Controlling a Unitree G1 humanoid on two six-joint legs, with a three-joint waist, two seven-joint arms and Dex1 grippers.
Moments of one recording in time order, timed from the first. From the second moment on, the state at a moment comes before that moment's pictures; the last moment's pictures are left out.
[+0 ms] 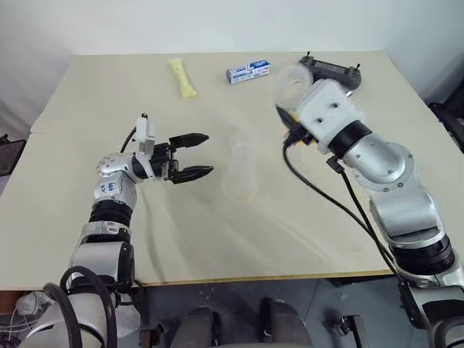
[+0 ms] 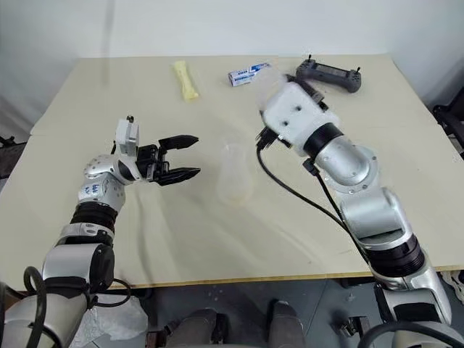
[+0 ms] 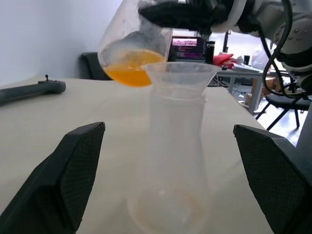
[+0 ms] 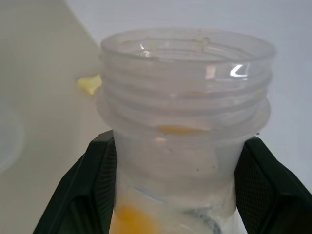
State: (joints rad) left arm -0.91 0.42 0.16 0.86 -0.44 -0.12 -1.50; right arm -0.72 -0.67 0.27 -0.42 -0.10 0.47 0.35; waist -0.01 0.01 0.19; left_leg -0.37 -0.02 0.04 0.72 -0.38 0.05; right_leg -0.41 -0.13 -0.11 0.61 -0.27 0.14
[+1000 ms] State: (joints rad) left arm -0.81 0.41 0.19 0.71 -0.48 -0.04 -1.48; right arm -0.82 -0.68 0.39 -0.23 -0.68 0.11 0.50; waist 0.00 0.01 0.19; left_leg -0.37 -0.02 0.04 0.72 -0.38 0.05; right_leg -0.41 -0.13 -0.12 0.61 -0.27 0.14
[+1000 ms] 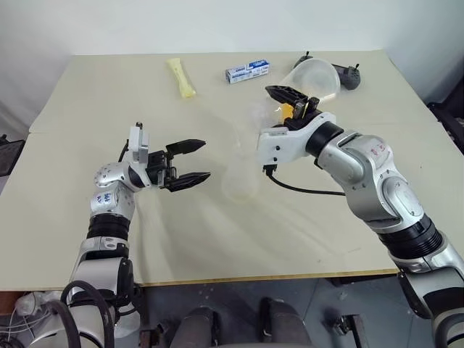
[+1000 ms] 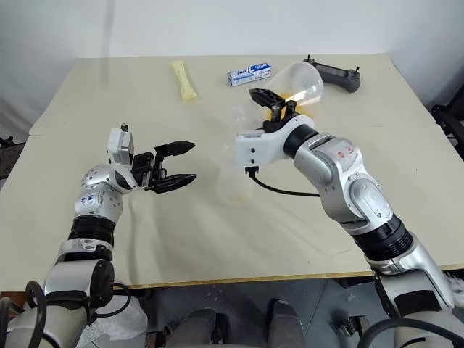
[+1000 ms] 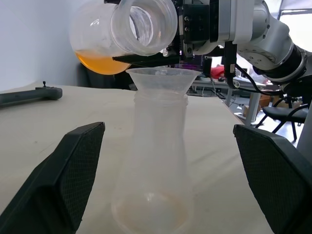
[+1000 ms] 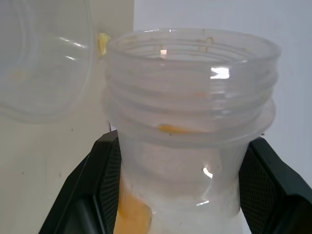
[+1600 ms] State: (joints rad) left arm -0.81 0.40 0.19 0.71 -0.49 -0.04 -1.48; right arm -0.82 -0.69 0.38 -0.19 -0.78 0.00 0.50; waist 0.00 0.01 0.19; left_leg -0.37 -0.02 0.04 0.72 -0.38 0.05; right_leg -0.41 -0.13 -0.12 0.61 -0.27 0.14
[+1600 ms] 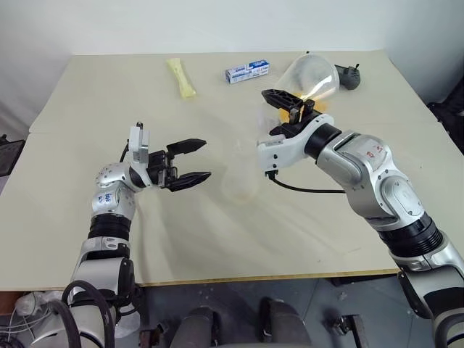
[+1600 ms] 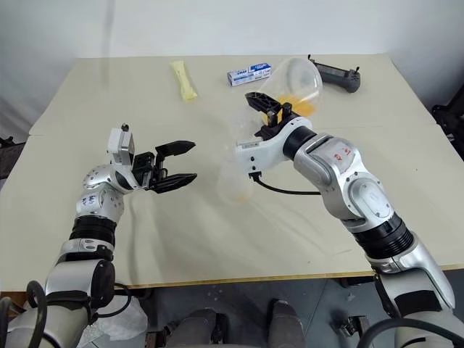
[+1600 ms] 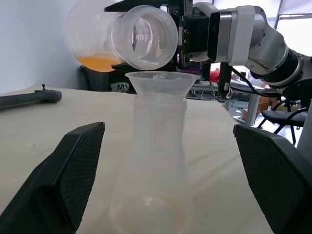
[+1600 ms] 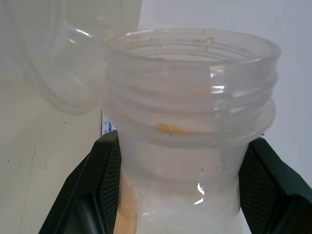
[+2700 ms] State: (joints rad) left arm -0.81 0.39 0.20 0.72 -0.50 -0.03 -1.48; right arm -0.87 -0.71 0.36 -0.12 -0.88 -0.15 0.50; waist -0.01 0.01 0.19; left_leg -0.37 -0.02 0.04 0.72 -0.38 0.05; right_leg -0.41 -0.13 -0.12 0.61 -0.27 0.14
